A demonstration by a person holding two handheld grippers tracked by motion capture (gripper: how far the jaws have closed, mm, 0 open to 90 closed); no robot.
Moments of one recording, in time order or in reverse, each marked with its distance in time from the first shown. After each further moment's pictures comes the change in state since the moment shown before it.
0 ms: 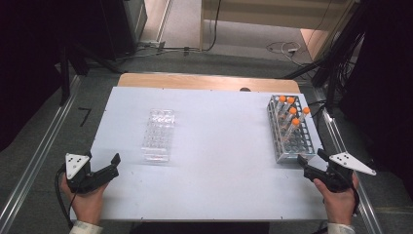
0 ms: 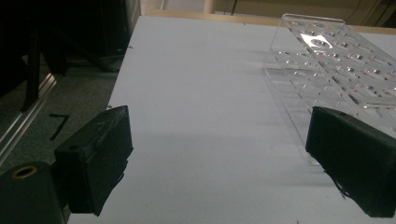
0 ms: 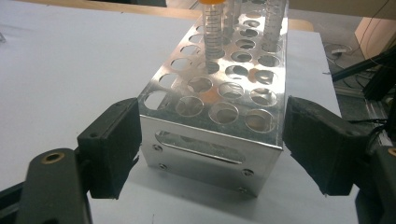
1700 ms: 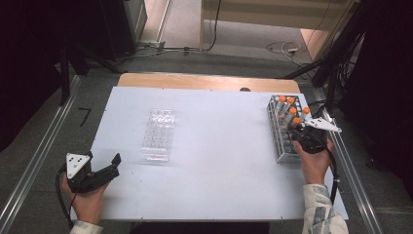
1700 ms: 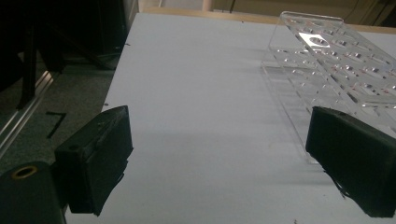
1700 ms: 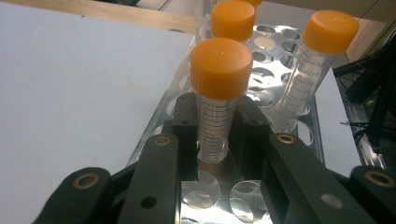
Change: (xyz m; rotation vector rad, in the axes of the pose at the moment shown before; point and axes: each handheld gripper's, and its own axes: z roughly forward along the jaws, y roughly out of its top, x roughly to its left) left arm 0.000 -0.001 0.001 0.005 -0.008 -0.011; right arm 0.005 0.056 0.090 0.054 -0.082 -0.031
